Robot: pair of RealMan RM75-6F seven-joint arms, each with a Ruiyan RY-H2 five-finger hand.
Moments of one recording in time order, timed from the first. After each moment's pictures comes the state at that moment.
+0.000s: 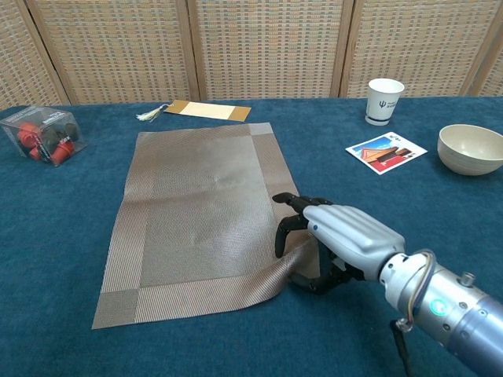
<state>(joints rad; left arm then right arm) -0.16 -1.28 -0.05 -1.53 1.45 1.41 0.13 0.54 -1.95 0.08 -1.22 -1.43 1.11 -0.12</state>
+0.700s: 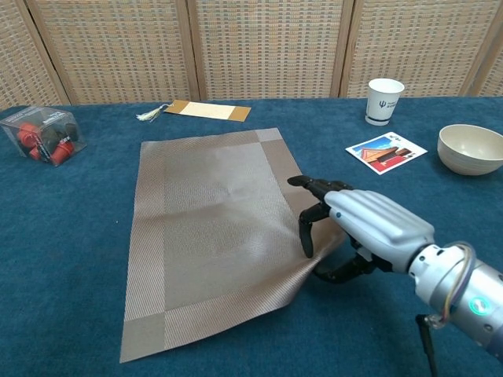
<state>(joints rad) -0.17 -1.29 -0.05 -1.52 1.44 1.40 0.15 0.49 -1.85 0.05 -1.30 -1.49 1.19 -0.14</state>
